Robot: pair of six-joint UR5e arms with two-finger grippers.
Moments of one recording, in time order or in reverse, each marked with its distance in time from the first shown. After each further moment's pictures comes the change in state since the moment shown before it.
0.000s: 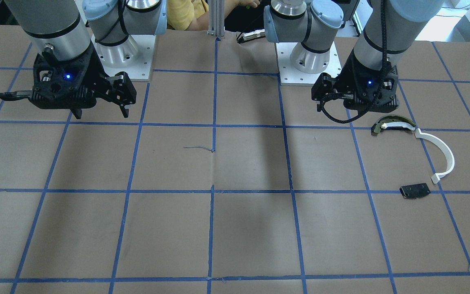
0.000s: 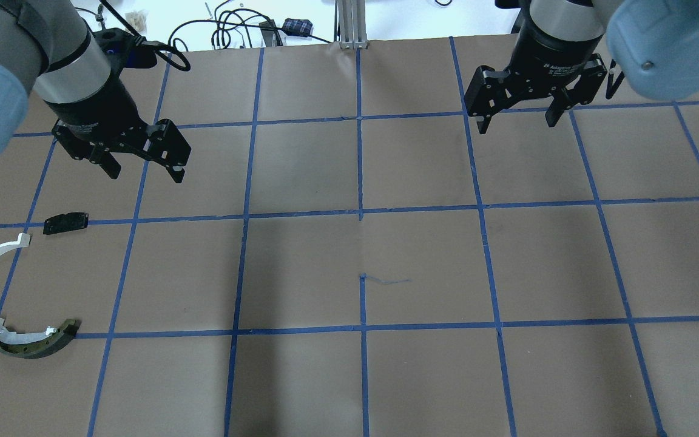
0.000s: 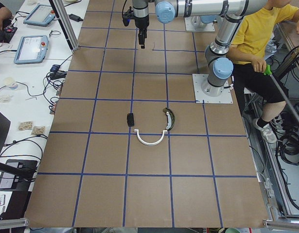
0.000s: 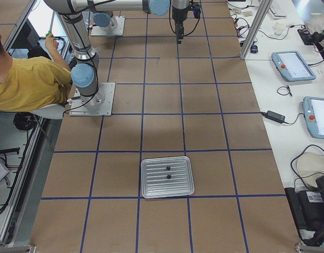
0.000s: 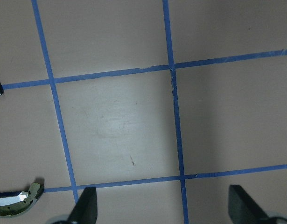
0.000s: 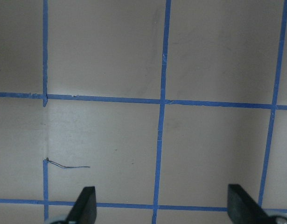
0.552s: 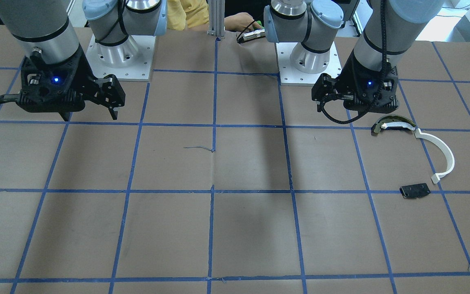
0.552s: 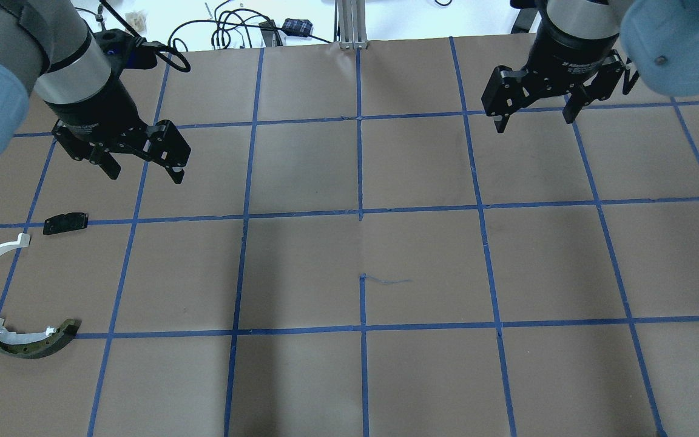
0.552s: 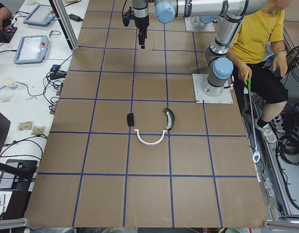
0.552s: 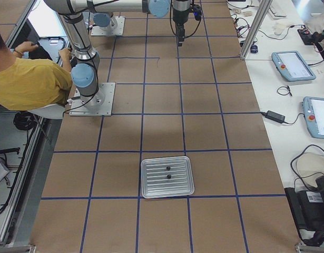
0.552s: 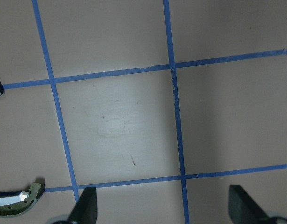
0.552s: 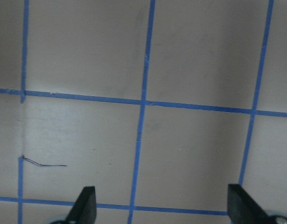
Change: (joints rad) left arm 0.000 -0.002 0.000 -0.001 0.003 0.001; right arm -0.082 0.002 0.011 -0.003 -0.018 -0.141
